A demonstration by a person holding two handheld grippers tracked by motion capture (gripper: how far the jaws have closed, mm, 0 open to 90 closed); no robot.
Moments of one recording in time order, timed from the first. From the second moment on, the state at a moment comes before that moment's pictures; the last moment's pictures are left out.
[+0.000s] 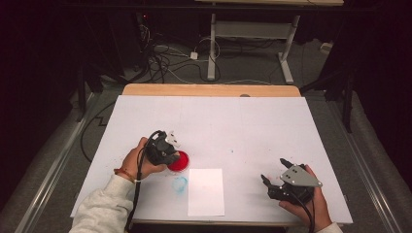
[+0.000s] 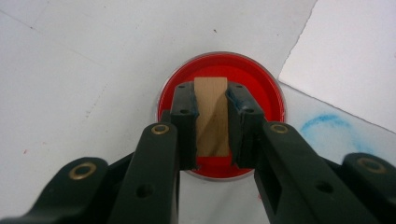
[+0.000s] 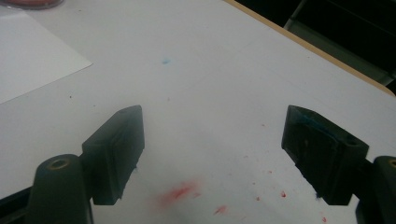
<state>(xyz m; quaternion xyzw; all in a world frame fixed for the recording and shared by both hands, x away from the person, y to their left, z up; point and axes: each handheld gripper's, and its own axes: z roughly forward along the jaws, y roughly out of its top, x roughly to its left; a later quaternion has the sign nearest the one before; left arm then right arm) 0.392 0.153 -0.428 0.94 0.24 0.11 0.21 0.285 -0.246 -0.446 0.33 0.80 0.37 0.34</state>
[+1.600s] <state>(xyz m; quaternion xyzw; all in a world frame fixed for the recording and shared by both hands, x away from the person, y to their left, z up) 0.401 0.143 -0.426 0.95 0.24 0.07 0.20 0.282 -0.239 -0.452 0.31 0.82 0.35 0.33</state>
